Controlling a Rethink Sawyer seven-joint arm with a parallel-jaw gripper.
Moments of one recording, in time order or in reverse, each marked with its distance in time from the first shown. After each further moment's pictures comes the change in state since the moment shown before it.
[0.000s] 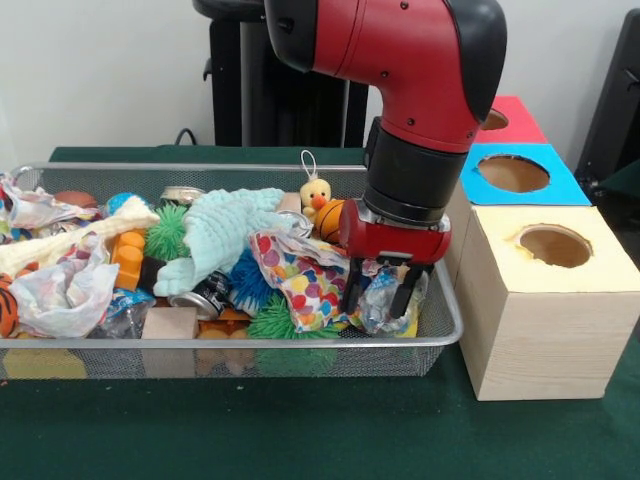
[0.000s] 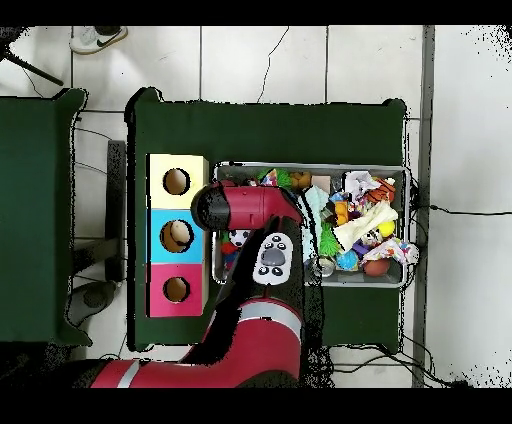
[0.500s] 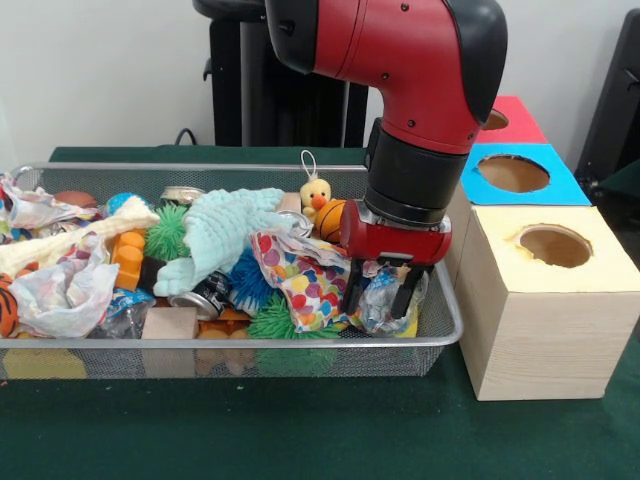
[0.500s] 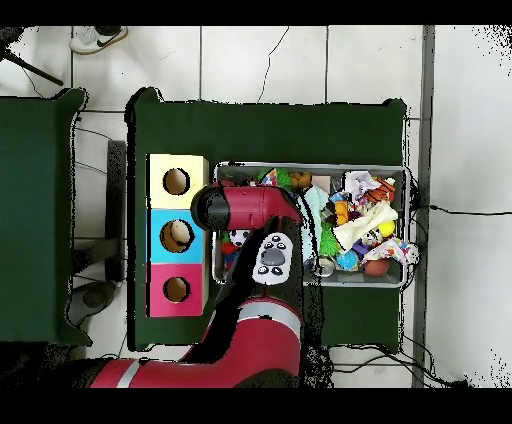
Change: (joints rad) arm 0.001 0.003 0.000 0.000 0.006 0.000 0.000
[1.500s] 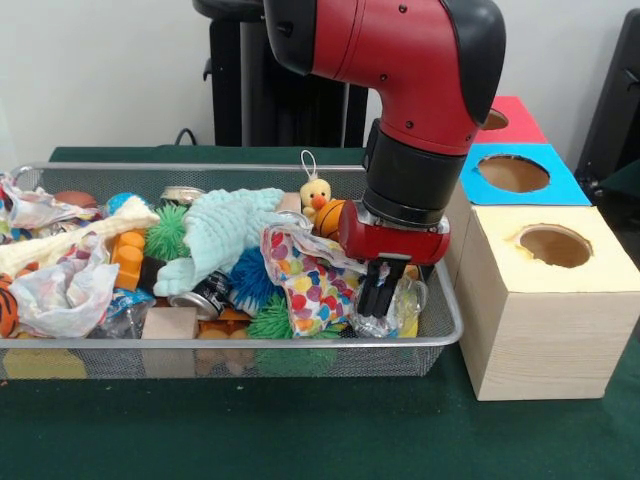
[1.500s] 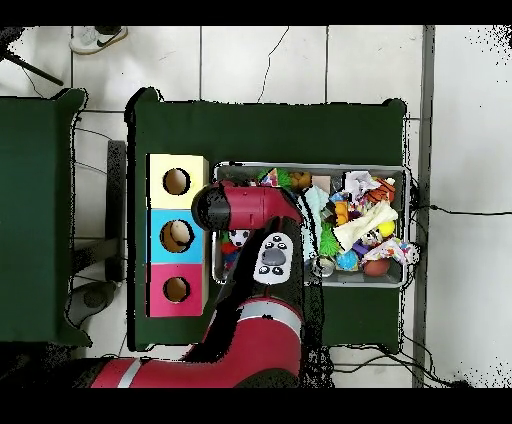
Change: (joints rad) arm -0.003 0.002 0.000 0.001 0.002 0.000 0.000
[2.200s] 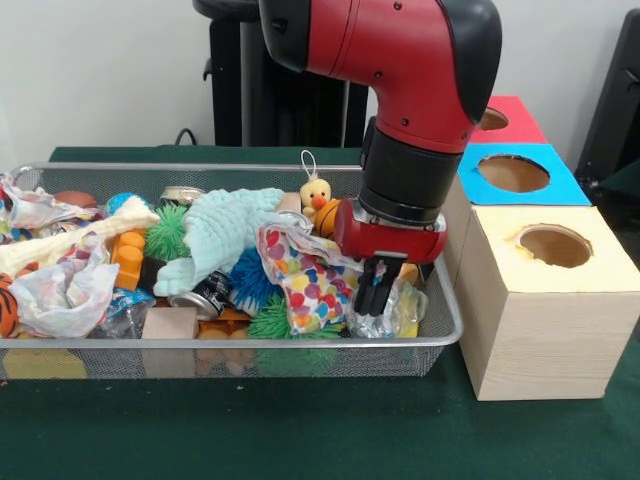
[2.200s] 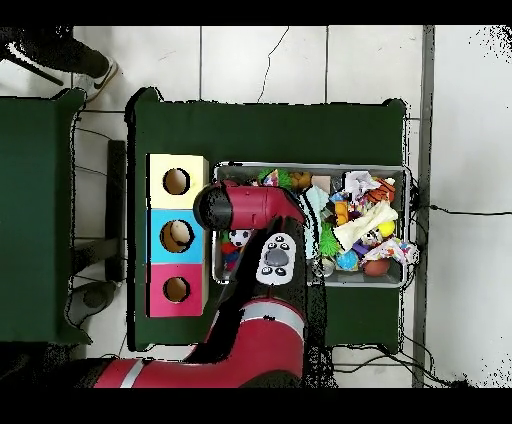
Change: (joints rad) arm -0.005 -0.009 0.000 0.002 0.001 0.006 0.000
